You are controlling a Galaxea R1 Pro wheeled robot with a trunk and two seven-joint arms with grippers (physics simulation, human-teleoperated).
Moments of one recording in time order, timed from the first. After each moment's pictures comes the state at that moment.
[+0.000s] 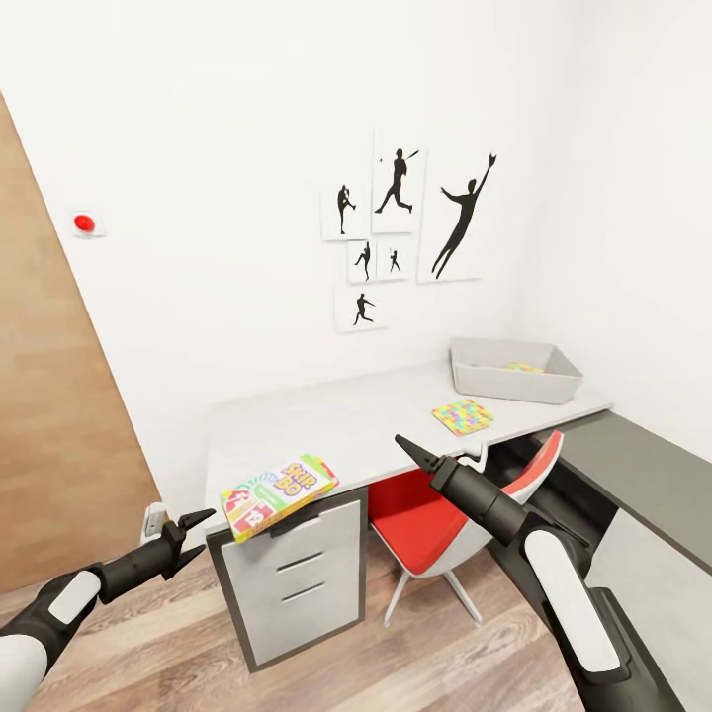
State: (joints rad) left arm -0.67 0.35 0.17 -0.33 0.78 0.70 -0.77; right arm -0.36 -0.07 0.10 -1.59 -0.94 0.56 0.42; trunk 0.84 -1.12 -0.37
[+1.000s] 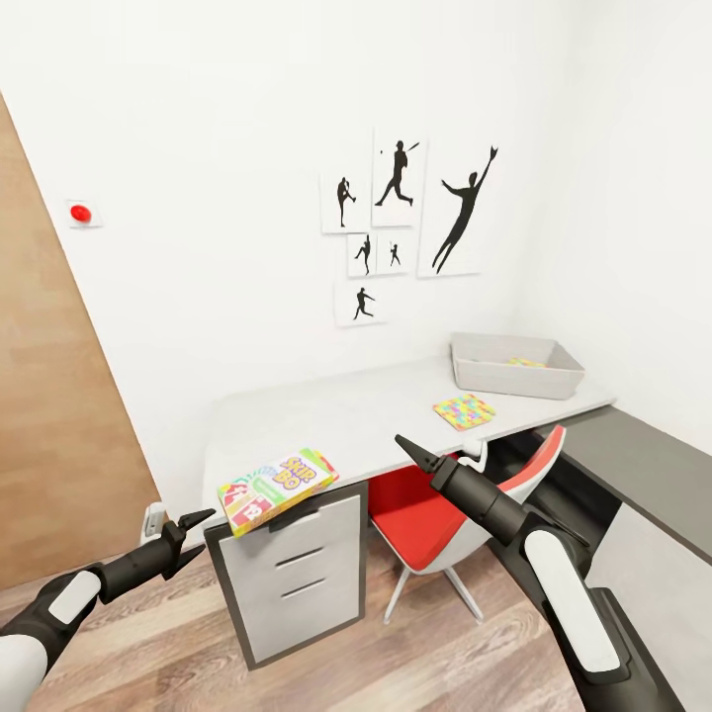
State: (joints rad) left arm -0.67 0.35 0.17 -0.33 0.78 0.70 -0.77; right arm -0.36 -0.07 0.10 -1.59 -0.94 0.56 0.42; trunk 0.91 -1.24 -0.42
